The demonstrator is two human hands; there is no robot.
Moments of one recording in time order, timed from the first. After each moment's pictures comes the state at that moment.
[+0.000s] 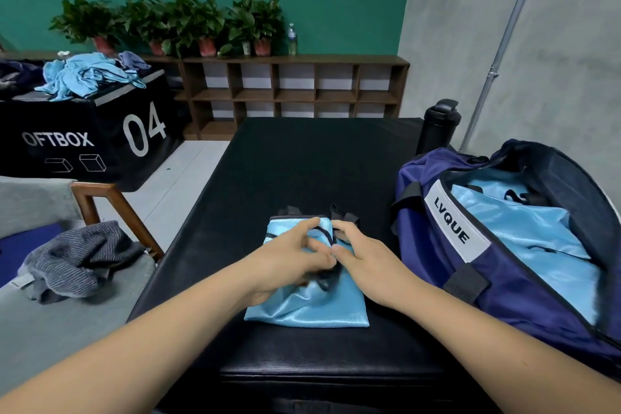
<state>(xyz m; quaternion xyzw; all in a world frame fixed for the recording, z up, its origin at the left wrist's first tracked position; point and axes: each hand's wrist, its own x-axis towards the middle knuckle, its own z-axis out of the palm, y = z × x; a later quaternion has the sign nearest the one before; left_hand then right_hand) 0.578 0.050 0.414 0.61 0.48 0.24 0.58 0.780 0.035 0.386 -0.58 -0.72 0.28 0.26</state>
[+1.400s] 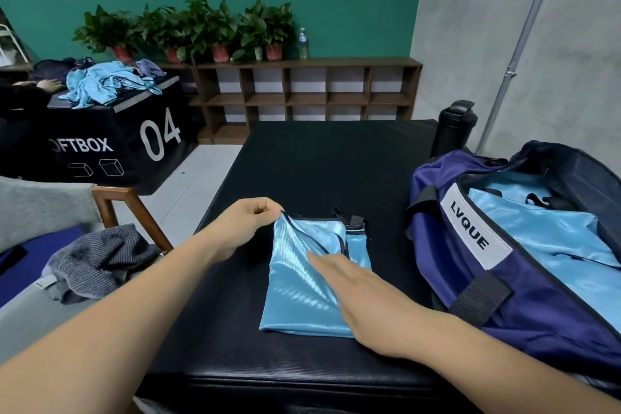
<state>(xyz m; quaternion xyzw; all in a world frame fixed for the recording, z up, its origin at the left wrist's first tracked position) 0.494 0.139 0.405 0.66 0.52 0.32 0.44 0.752 -0.005 0.395 -0.49 -0.85 0.19 0.06</state>
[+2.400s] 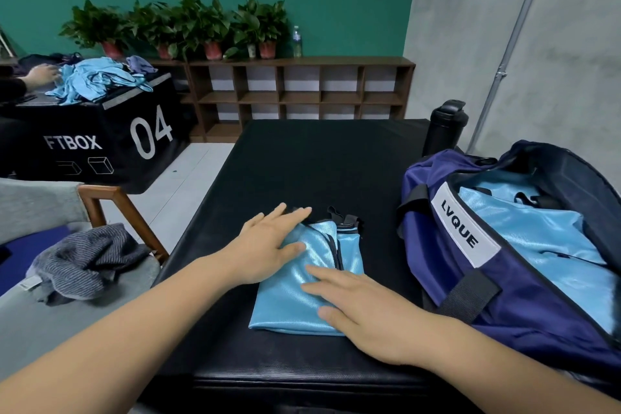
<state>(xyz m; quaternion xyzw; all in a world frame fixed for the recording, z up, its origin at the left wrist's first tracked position) 0.528 0.109 0.389 0.86 0.46 0.12 0.18 0.764 -0.015 0.400 -0.46 -0.86 0.20 0.04</state>
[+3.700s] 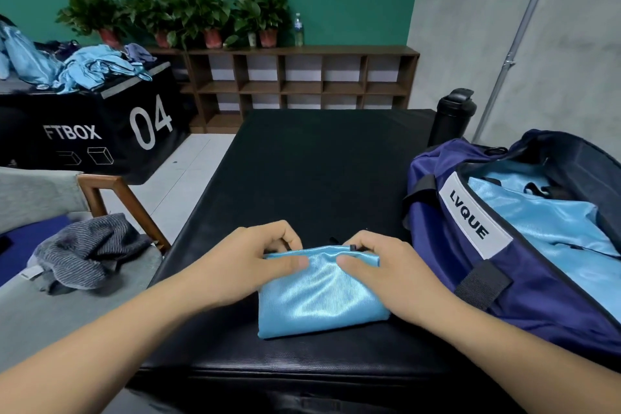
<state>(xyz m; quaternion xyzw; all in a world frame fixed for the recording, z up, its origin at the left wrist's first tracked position) 0.511 0.031 0.437 0.78 0.45 0.21 0.38 0.775 -0.003 0.404 -0.58 -0.69 0.29 0.31</state>
